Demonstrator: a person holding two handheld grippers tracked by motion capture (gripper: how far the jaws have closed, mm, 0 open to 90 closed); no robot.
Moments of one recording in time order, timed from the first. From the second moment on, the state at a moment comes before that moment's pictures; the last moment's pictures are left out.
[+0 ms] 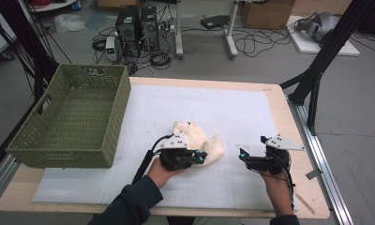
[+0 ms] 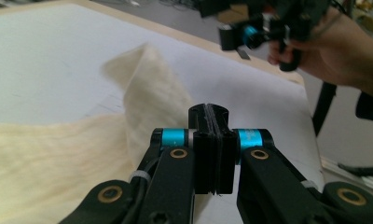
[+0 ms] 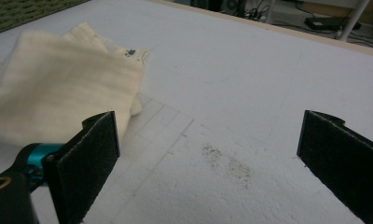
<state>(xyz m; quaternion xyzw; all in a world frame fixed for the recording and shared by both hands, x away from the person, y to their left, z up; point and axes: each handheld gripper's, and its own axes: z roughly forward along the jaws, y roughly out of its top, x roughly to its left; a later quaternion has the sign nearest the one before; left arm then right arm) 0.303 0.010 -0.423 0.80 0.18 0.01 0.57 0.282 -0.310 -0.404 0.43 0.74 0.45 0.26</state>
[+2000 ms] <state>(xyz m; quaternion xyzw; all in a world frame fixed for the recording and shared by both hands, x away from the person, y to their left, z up) 0.320 0.115 -0.411 0.80 0.28 0.12 0.52 0.281 -0.311 -0.405 0.44 0.73 0.45 0.26</state>
